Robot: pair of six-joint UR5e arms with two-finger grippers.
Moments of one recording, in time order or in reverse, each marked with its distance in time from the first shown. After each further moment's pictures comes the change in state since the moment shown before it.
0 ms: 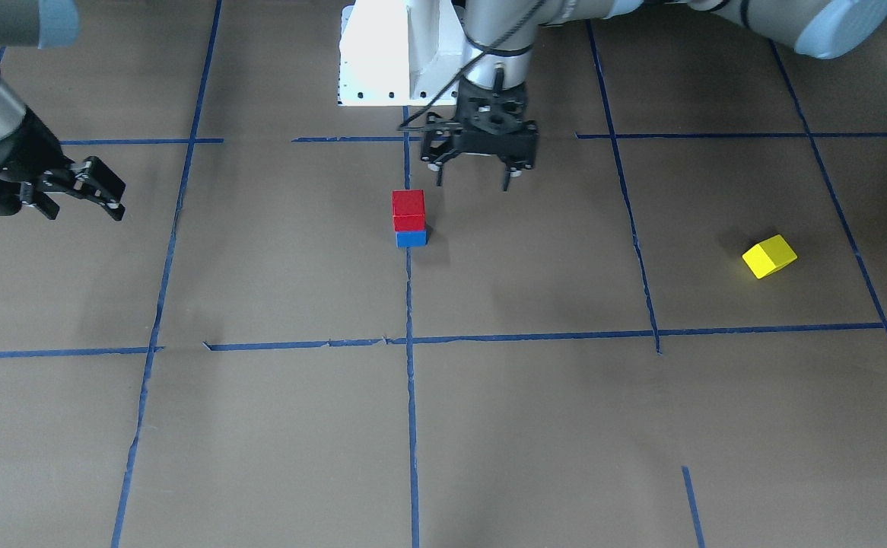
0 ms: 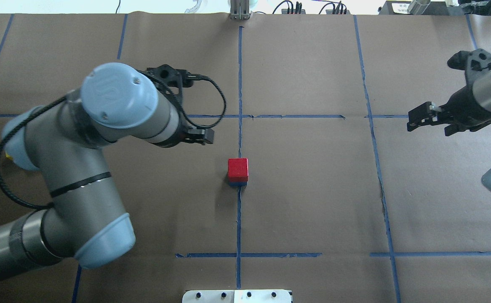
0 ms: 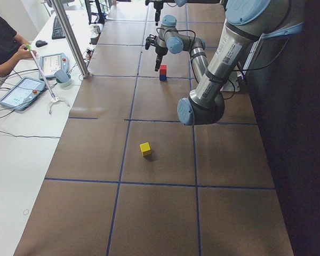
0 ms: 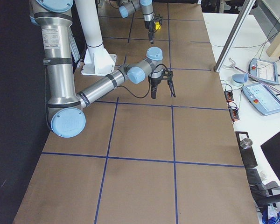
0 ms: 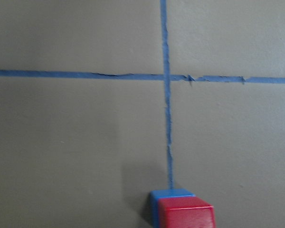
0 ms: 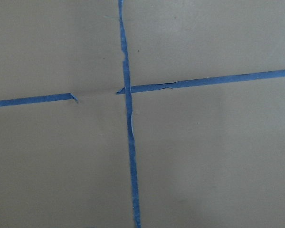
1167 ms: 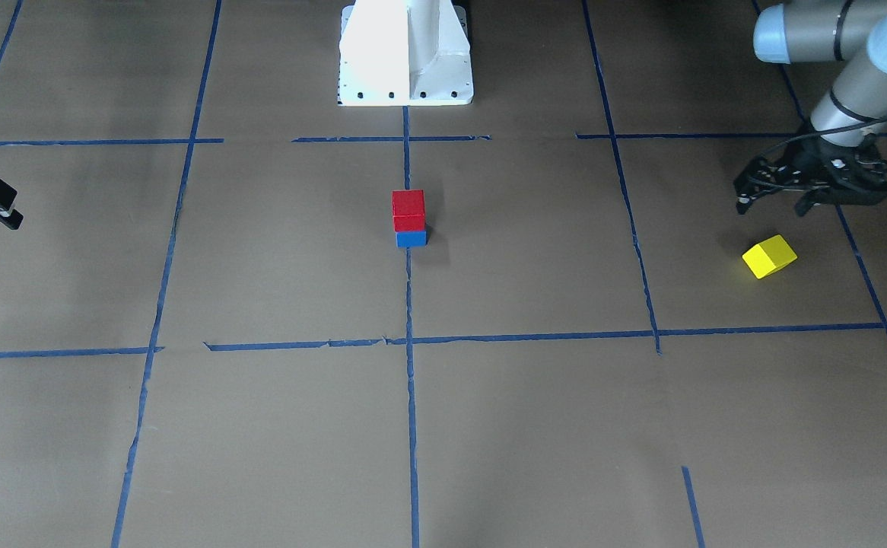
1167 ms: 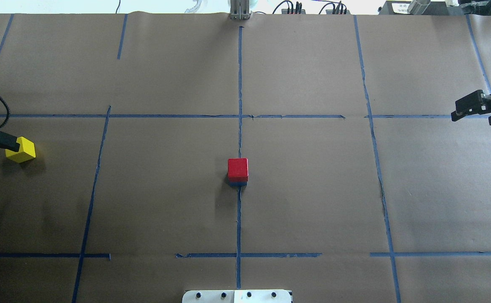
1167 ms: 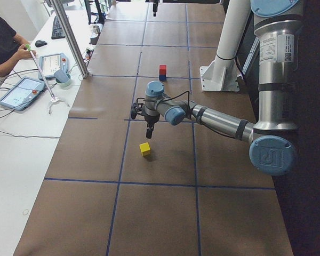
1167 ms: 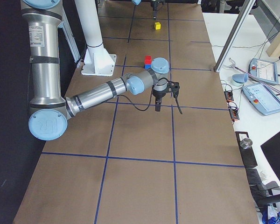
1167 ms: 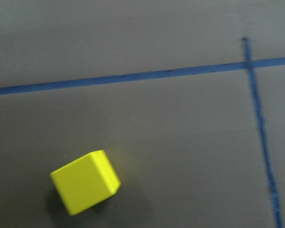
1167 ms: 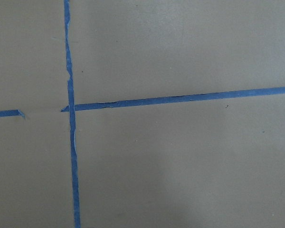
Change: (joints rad) left arm -0.444 0.709 0.135 -0.545 -0.360 0.276; right arm 0.127 -0.057 -0.051 0.016 0.037 -0.161
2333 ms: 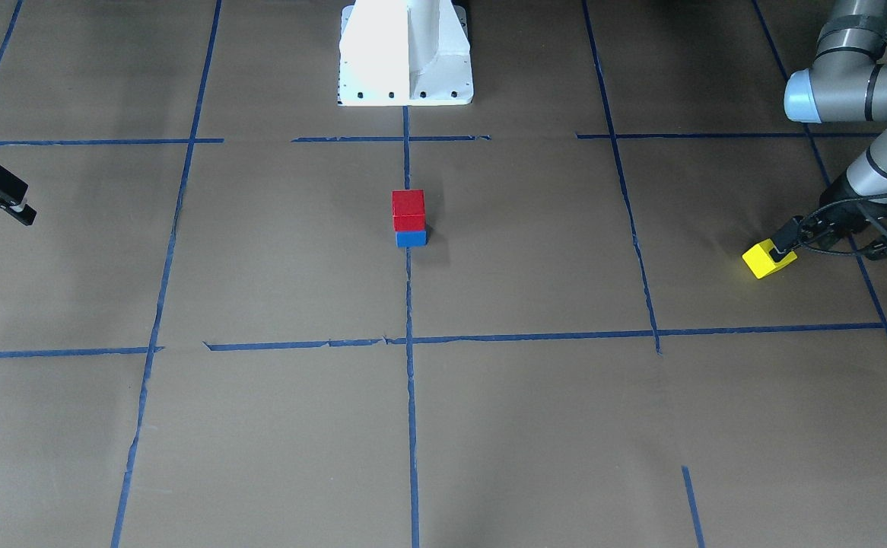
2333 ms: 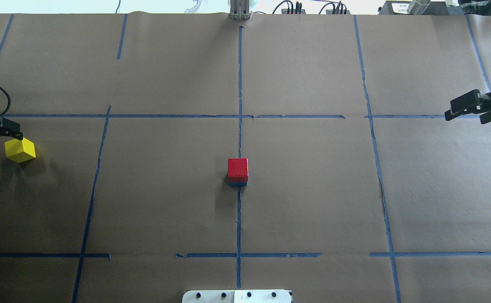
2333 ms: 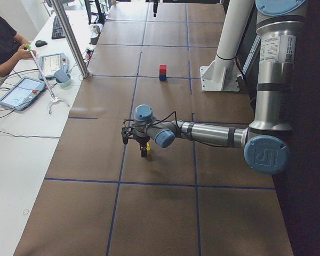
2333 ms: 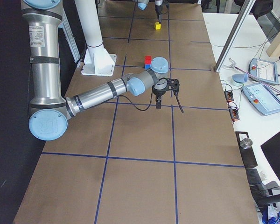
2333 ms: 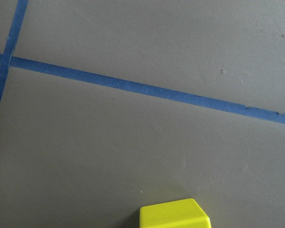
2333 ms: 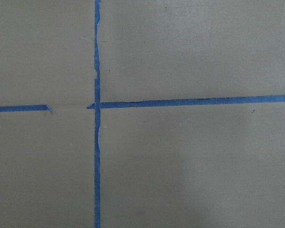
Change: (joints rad) left arm -0.016 -0.108 0.253 -0.171 -0.019 -0.189; right arm -0.002 0.001 -0.001 0.064 0.041 -0.001
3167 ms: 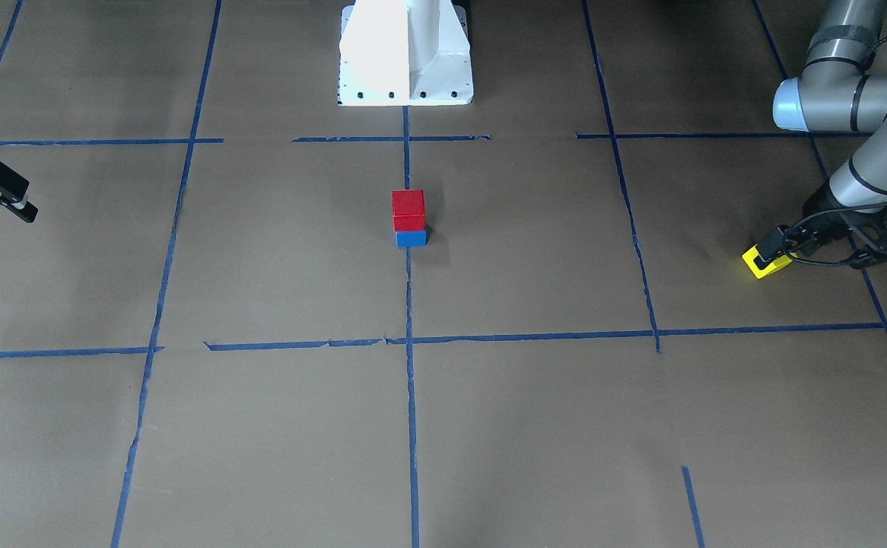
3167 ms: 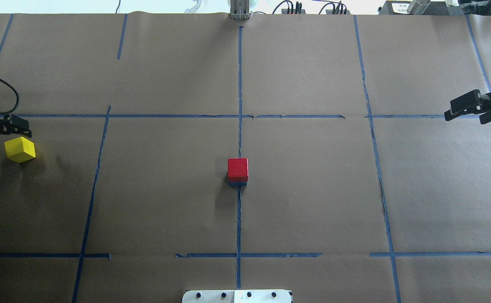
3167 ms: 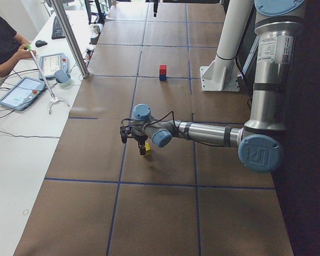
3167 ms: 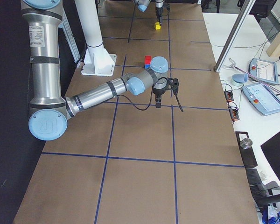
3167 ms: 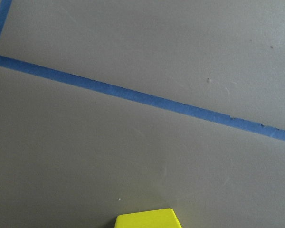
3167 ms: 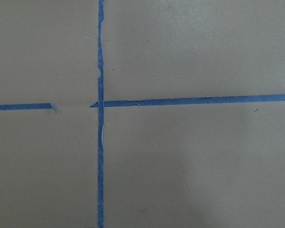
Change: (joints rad) left arm 0.043 -0.025 0.020 -0.008 0.001 -0.063; right arm 0.000 -0.002 0.005 0.001 0.012 0.000
